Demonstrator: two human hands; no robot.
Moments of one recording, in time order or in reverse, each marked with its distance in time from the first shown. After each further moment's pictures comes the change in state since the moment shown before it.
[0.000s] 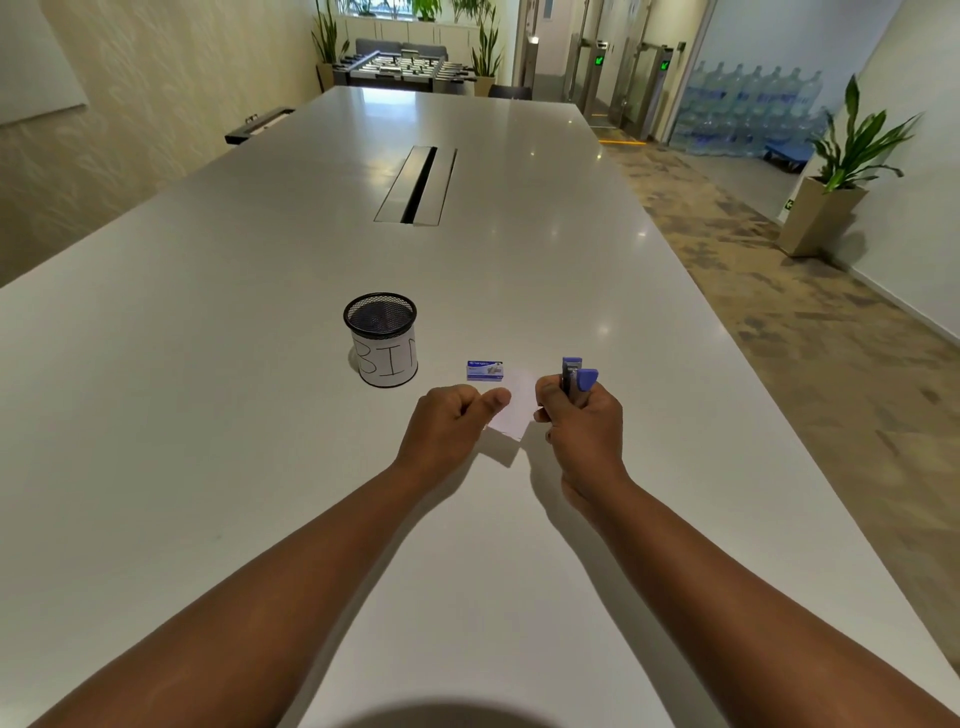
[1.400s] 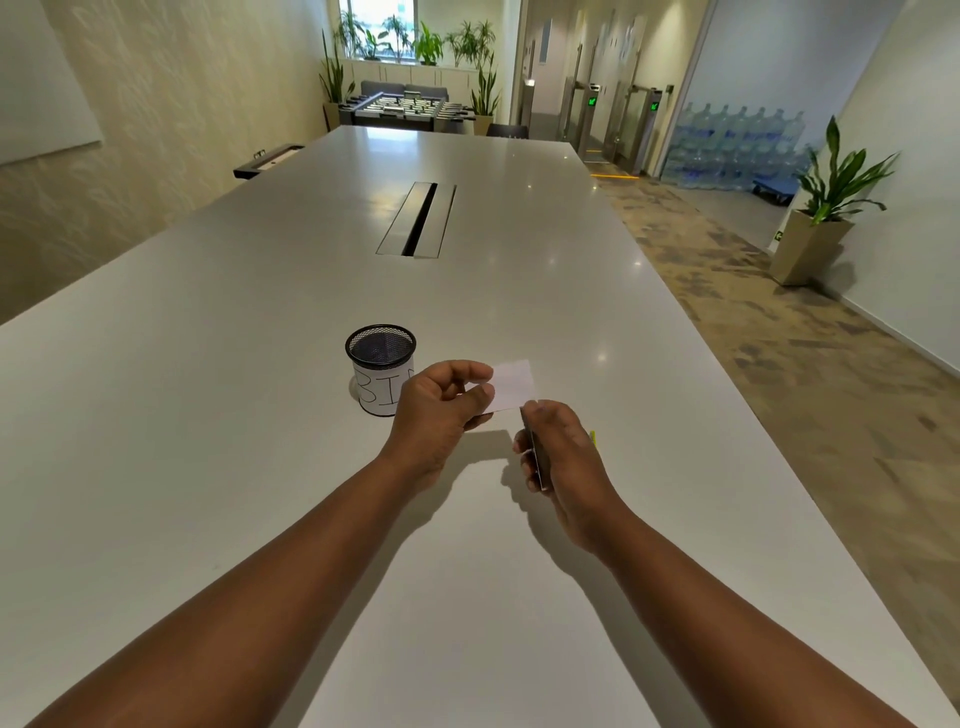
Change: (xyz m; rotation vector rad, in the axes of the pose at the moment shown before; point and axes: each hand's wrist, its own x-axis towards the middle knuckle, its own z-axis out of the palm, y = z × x) left_hand 0.014 0.034 -0.017 -0.666 0.048 -0.063; right_hand -0.012 -0.014 -0.007 0.085 -0.366 0.116
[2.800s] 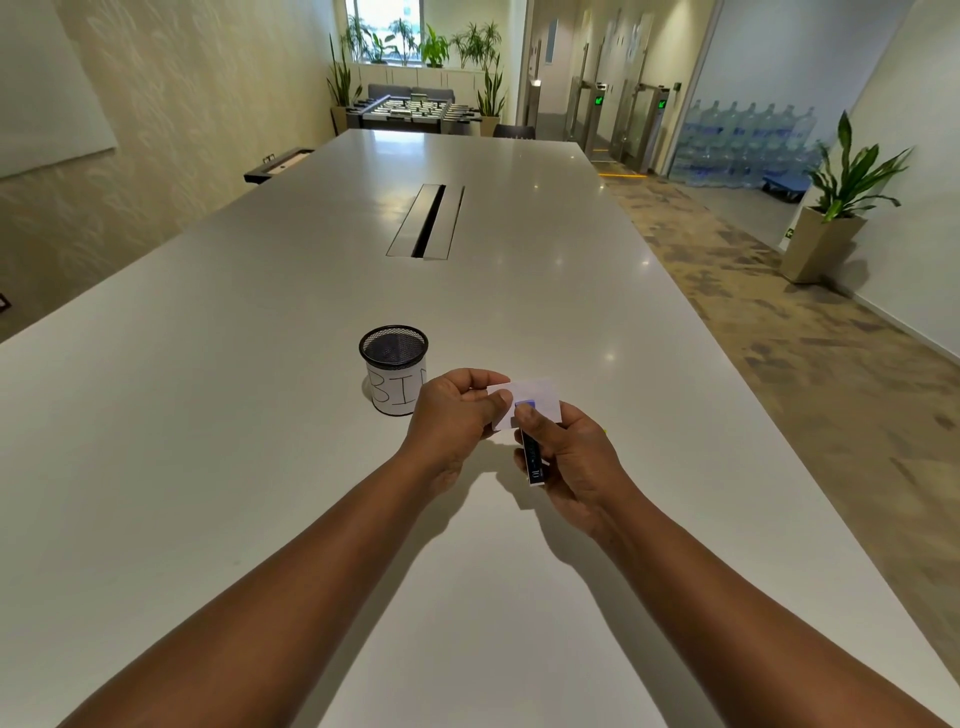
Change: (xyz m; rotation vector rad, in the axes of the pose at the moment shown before) left_hand -0.011 0.013 0.006 0.018 0.021 -0.134; right_hand 0.006 -0.007 0.009 0.245 -0.028 0.093
